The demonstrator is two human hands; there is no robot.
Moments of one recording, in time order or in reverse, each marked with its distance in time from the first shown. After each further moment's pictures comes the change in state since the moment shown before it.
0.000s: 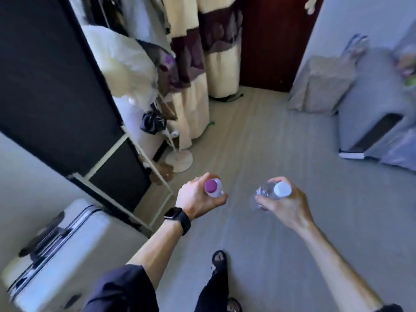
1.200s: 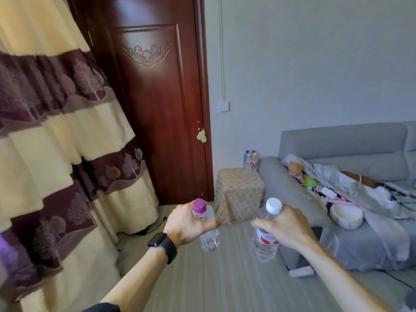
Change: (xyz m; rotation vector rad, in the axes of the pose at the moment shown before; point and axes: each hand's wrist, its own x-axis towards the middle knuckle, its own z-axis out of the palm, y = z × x) left_hand 0.615 0.445 0.065 0.044 -0.068 0.508; right_hand 0.564 -0.092 -0.364 -0.220 0.395 -0.042
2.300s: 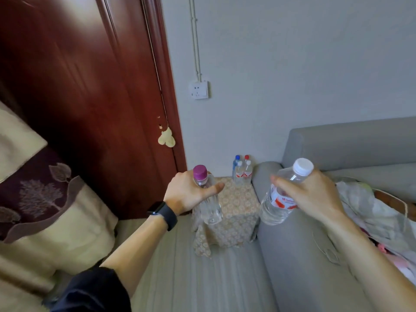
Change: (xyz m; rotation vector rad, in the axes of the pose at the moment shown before) left_hand 0.670 0.018 0.167 -0.055 -0.028 0.075; right_hand 0.667 0.112 0.002 -0.026 0.220 -0.017
